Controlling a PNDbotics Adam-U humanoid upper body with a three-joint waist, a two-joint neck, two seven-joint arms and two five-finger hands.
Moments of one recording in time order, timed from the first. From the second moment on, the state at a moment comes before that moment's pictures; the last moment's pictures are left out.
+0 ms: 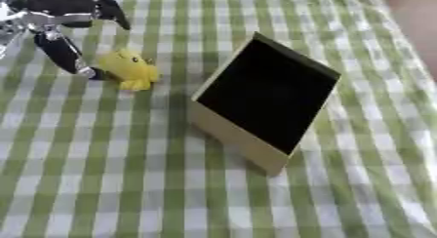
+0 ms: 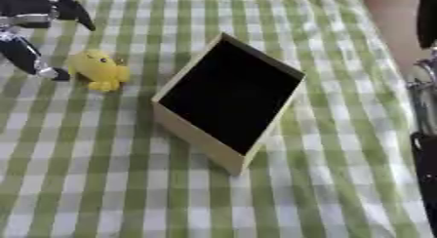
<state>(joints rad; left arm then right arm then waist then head) -1.02 0.73 -0.41 -1.25 -0.79 -0.32 -0.56 -0.61 -0.41 0.00 -1.98 -0.04 -0.13 -0.20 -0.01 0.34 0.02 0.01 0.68</state>
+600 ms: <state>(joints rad) -1.03 0.68 -0.38 -1.14 -0.87 -0.31 -0.52 -0.61 -0.40 0.00 -1.98 -0.05 -0.13 -0.20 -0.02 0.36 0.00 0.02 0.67</state>
